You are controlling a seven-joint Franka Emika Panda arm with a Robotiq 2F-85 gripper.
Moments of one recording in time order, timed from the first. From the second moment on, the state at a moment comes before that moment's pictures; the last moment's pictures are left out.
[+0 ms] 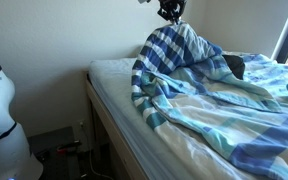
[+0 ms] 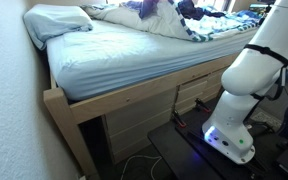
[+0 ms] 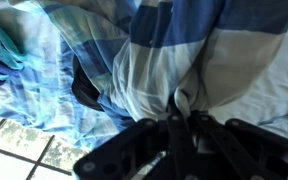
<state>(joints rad) -0.02 -0.08 -0.03 -1.62 -0.07 2.17 -0.34</state>
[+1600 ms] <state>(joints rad) 0.08 -0.09 0.07 -1.59 -0.11 2.15 -0.35</state>
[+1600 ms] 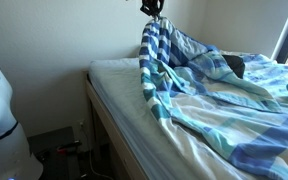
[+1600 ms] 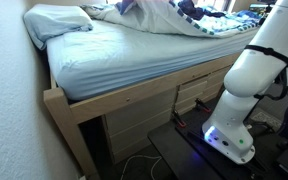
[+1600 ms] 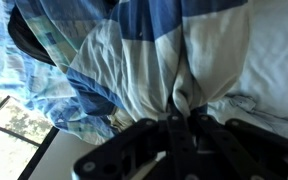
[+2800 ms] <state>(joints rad) 0.21 -0.26 0.14 -1.82 -0.03 2.11 -0.39</state>
